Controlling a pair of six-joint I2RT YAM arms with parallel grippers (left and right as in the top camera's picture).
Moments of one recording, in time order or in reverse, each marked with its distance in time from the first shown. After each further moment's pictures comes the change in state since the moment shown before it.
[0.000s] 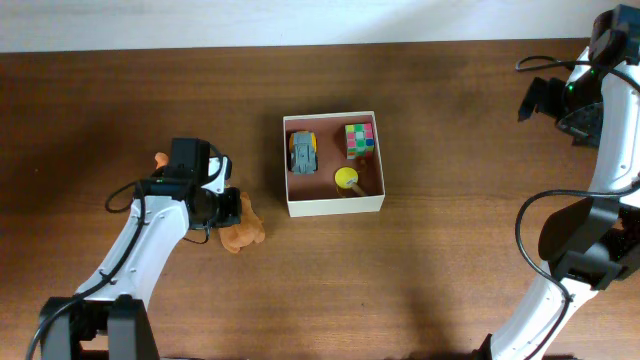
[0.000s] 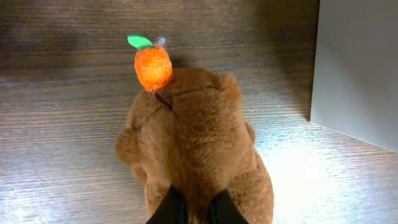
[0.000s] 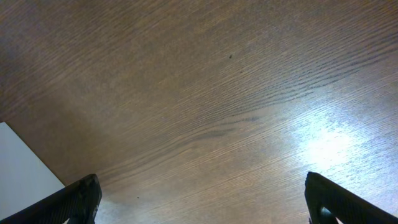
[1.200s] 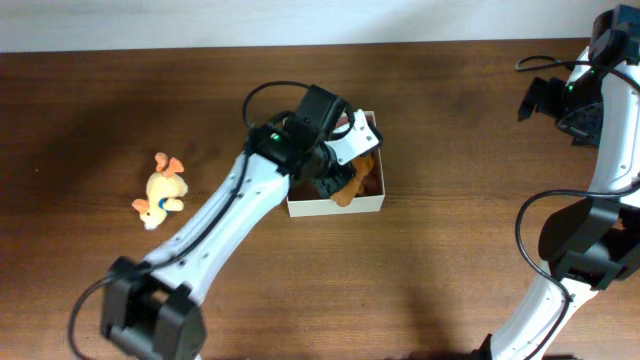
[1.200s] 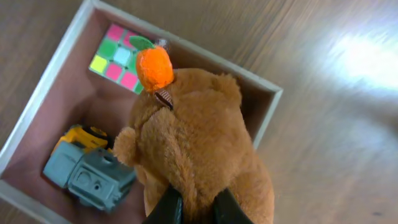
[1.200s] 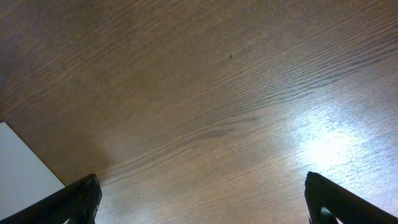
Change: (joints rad) left arm -0.509 0.230 0.580 -0.114 0.002 0.566; right arm 0.000 0.000 0.000 0.000 0.000 0.000
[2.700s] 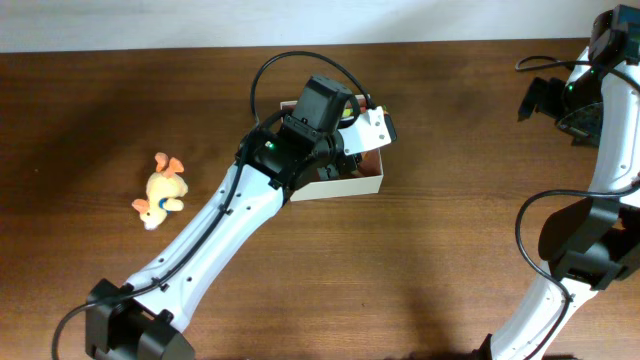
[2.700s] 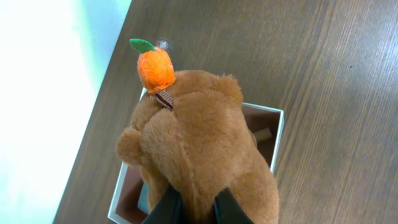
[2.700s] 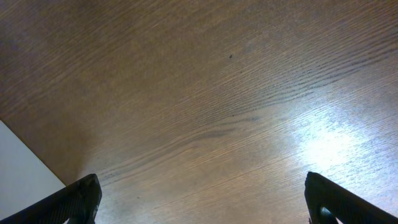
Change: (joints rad) left arm -0.026 -0.090 0.002 0.177 -0.097 0.281; right arm 0.000 0.000 0.000 0.000 0.000 0.000
